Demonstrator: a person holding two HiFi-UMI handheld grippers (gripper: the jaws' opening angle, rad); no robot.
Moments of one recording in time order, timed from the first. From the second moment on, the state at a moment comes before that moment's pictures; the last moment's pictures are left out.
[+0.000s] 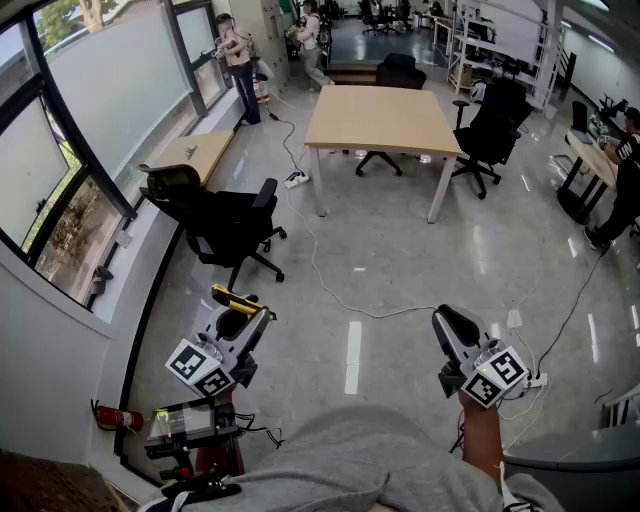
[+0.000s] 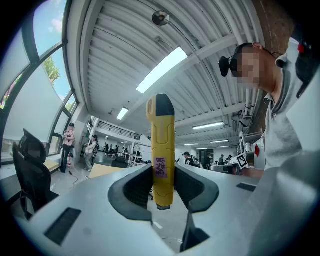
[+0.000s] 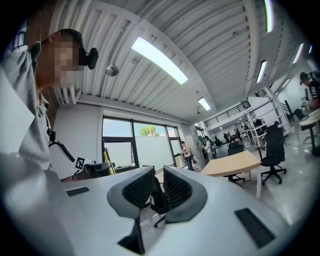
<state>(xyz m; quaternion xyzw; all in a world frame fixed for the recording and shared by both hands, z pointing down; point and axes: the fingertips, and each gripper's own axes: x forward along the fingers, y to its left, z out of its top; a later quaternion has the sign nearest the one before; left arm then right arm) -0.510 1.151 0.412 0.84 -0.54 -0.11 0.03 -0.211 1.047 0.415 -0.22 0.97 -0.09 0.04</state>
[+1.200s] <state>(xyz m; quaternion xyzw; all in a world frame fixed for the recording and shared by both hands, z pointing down) -0.510 1.129 0.415 0.88 -0.47 -0.09 0.04 -0.210 1.063 0.415 -0.29 0.95 -0.09 0.04</state>
